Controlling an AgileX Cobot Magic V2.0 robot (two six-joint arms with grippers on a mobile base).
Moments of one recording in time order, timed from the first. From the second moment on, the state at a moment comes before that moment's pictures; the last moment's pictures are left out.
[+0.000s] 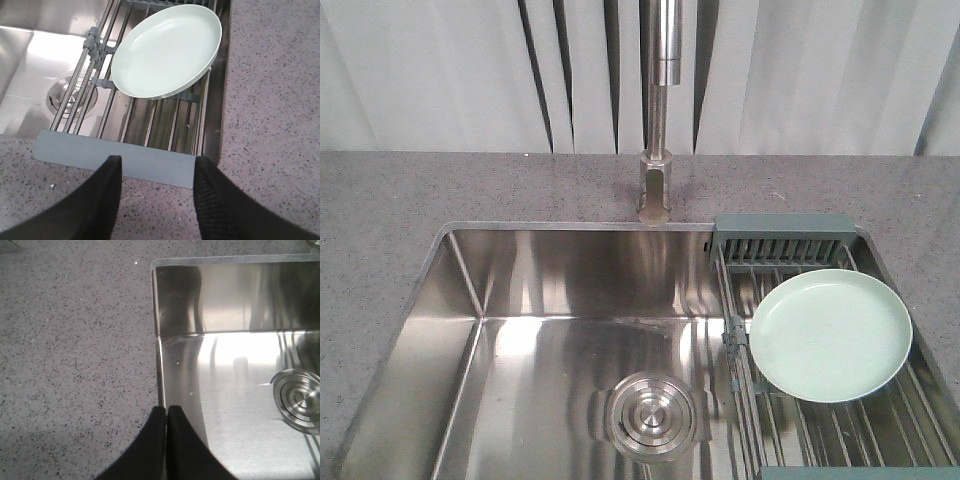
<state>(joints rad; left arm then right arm) -0.18 0.66 -0.62 0.07 0.74 -0.14 0.08 0.36 -0.66 0.07 1.13 -0.08</state>
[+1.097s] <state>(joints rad) 0.07 0.01 -0.05 -0.01 0.14 -0.07 0.08 0.36 -0.66 0.07 1.13 -0.08</state>
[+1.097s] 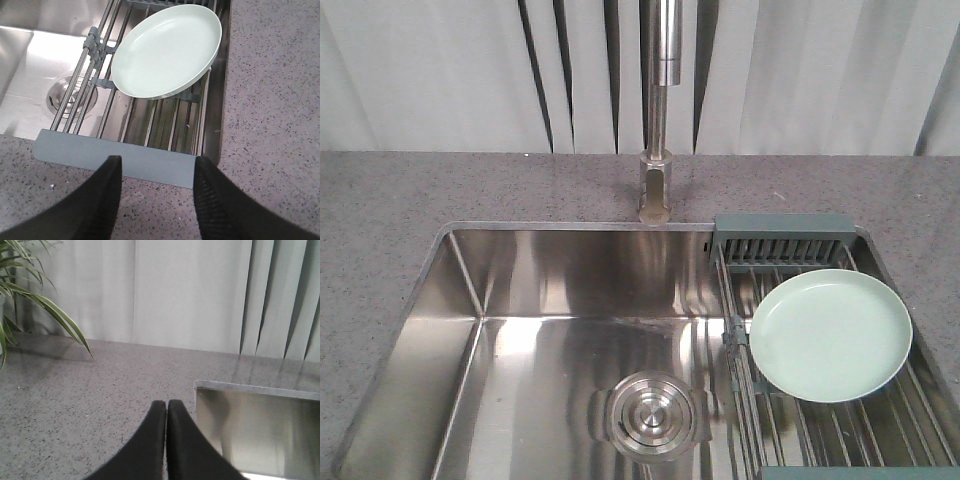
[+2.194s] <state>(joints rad) 0.07 -0.01 0.02 -0.01 0.05 -0.03 0.08 0.36 -0.66 0.07 1.13 -0.08</state>
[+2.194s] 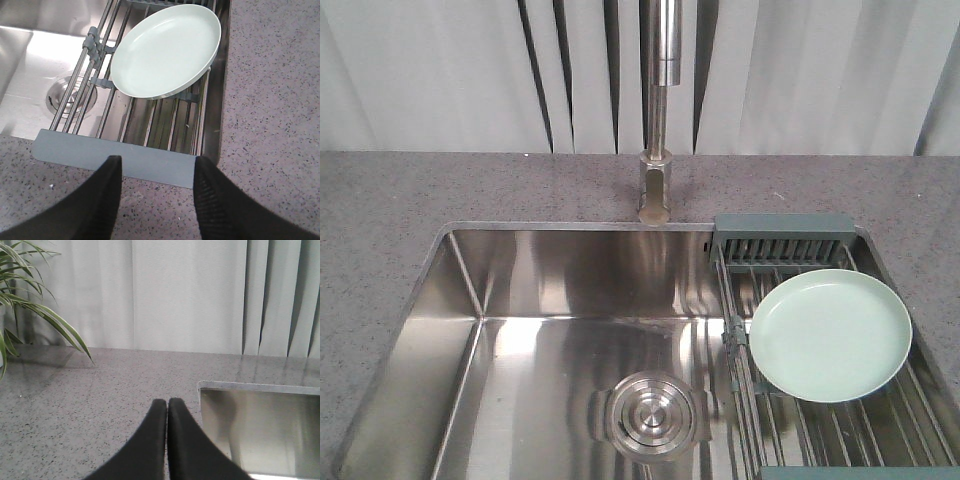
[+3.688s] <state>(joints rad) 0.07 -0.01 0.02 -0.01 0.05 -0.03 0.01 0.04 -0.12 0.07 0.23 -0.02</state>
